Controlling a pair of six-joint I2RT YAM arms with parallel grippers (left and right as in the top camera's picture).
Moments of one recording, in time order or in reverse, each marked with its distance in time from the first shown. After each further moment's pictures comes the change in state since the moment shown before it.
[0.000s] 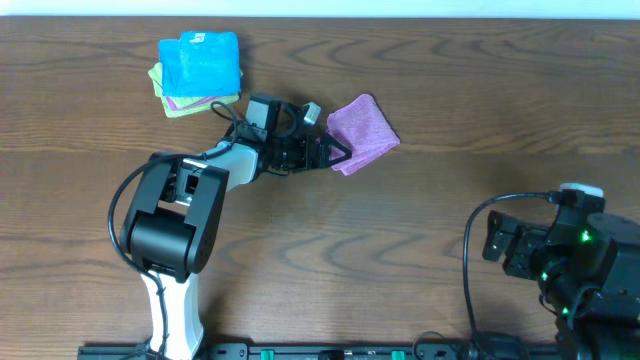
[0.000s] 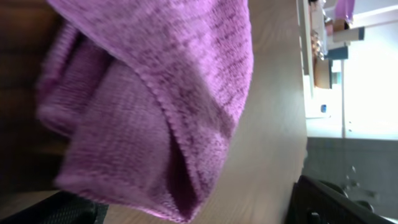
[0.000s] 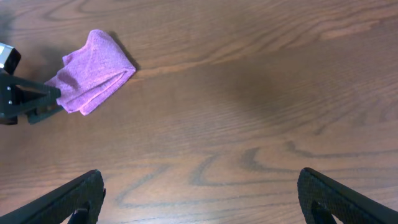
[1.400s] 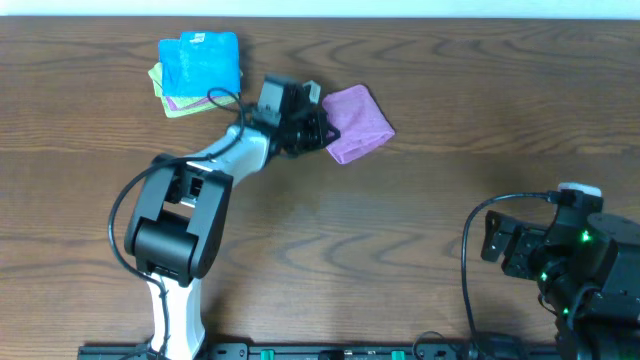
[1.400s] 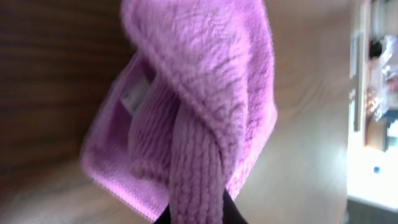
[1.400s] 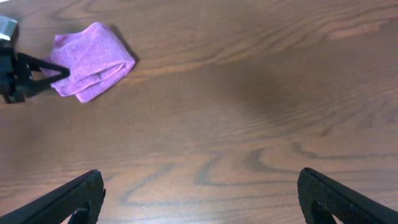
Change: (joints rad) left arm -0.051 -0.013 0.206 -0.229 -0.298 -0.106; right arm 0.000 0.000 0.000 0.001 -0.023 0.000
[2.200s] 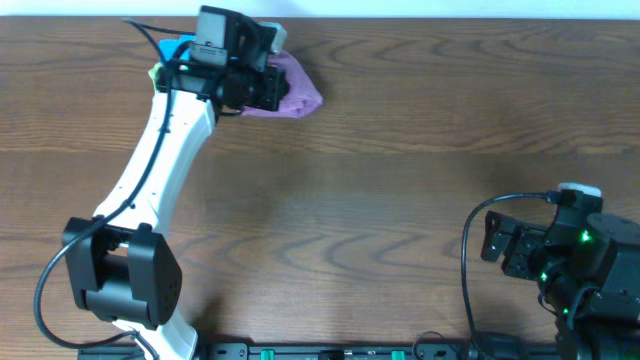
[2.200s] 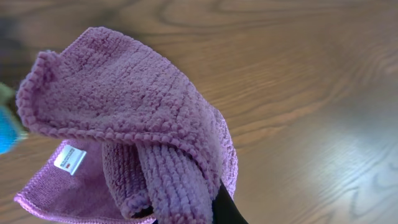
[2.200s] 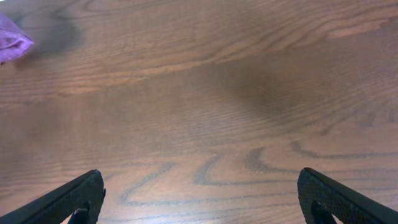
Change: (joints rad) left arm 0.156 -0.260 0.302 -0.592 -0.197 0.541; right arm 0.000 0.000 0.000 -0.002 0.000 0.000
